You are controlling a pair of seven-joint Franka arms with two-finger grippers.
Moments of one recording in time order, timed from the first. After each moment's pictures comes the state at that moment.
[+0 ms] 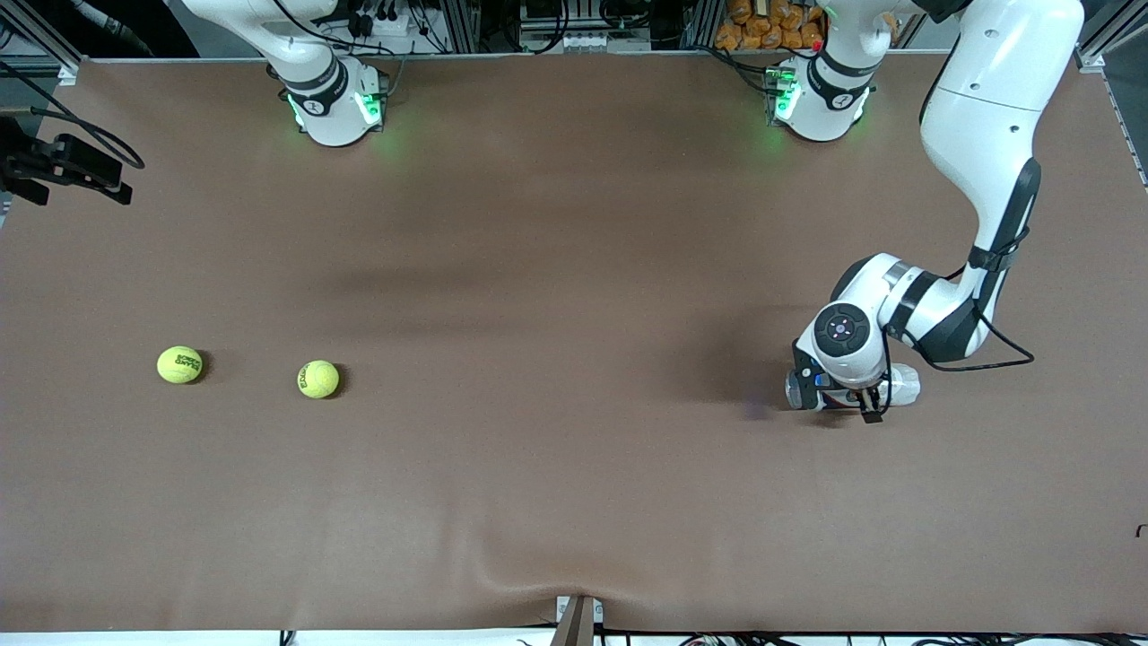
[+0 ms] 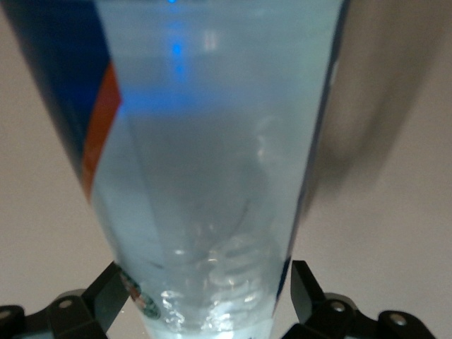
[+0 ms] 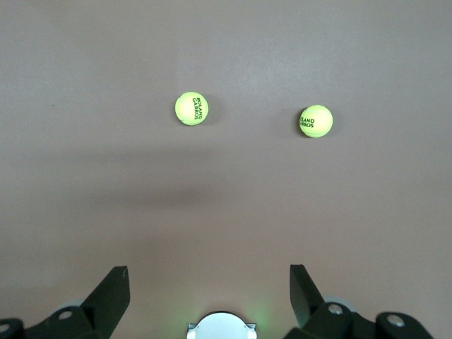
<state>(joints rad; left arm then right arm) -0.02 0.63 -0.19 -1.84 0.80 2.20 0.78 0.02 -0.02 -0.04 -1.48 0.00 1.35 -0.02</state>
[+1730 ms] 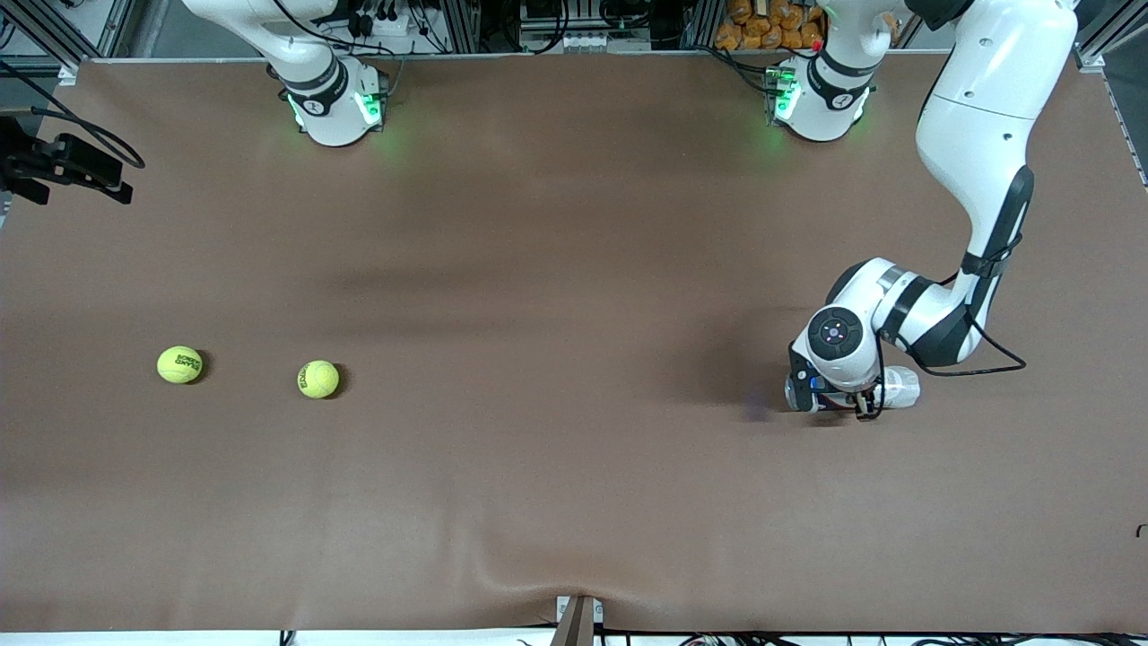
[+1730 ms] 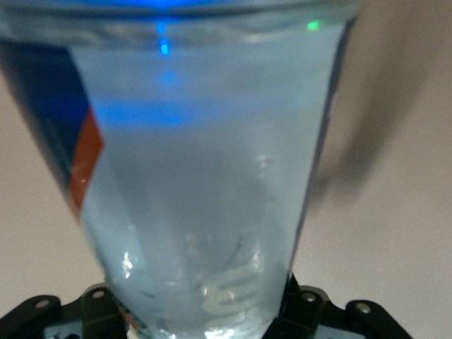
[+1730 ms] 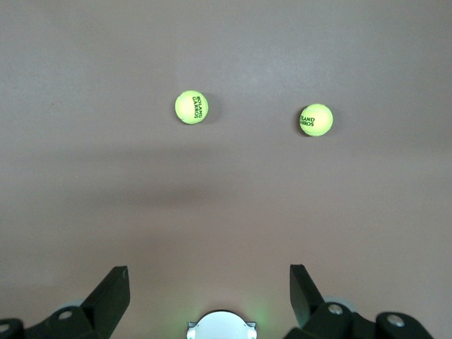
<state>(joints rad) -0.03 0.65 -0.19 -1.82 0.81 2.20 0.78 0.02 -0.02 -0.04 -1.48 0.00 1.35 -0.02</state>
